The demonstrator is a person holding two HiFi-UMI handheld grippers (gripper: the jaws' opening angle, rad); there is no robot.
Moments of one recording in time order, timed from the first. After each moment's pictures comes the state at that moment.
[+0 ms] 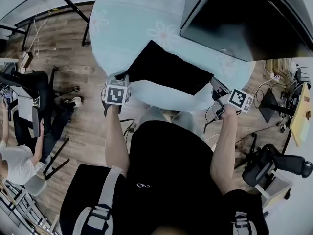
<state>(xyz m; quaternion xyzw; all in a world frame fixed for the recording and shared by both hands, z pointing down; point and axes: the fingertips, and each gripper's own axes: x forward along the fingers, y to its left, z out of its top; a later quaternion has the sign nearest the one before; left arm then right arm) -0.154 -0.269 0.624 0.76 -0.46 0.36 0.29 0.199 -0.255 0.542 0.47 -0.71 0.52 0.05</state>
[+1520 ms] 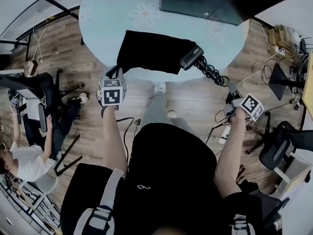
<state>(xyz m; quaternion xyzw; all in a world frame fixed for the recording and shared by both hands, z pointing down) -0.140 -0.195 0.581 0.75 -0.51 0.38 0.20 0.342 -0.077 0.565 0.61 -0.58 0.53 -0.04</state>
